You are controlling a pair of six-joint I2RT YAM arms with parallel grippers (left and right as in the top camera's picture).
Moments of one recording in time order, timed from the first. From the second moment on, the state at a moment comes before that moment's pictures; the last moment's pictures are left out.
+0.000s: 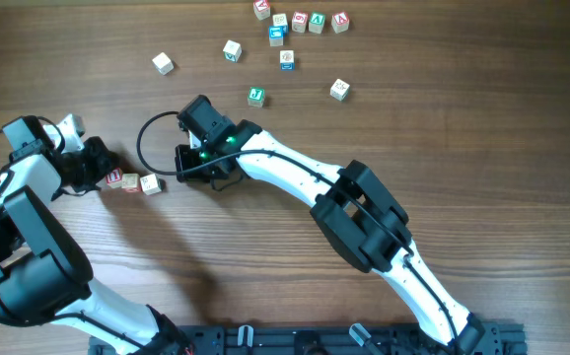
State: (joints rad) left arm 0.55 1.88 1.06 -0.42 0.47 -0.07; right arm 0.87 2.45 1.94 -0.48 -0.47 0.77
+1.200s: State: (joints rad) left arm 0.47 1.87 1.11 -0.52 0.36 -0.02; right arm 0.87 2.45 1.94 -0.48 -0.47 0.77
